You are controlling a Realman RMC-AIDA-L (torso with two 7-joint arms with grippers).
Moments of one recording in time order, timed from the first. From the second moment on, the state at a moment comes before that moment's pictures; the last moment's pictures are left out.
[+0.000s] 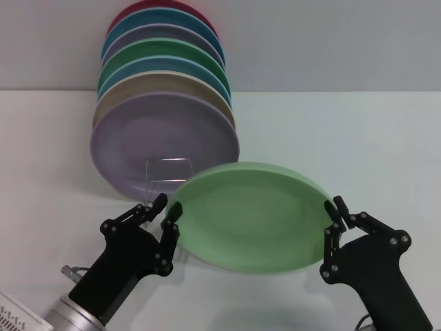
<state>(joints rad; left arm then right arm) -0.29 -2.08 -0.17 -0.40 2.14 1.38 0.02 0.09 2.09 0.14 0.71 -1.98 -1.50 -0.77</state>
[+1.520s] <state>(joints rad) -0.26 -2.07 -0.23 -0.41 2.14 1.40 0.03 0.12 2.09 0.13 0.71 -1.98 -1.51 -0.76</state>
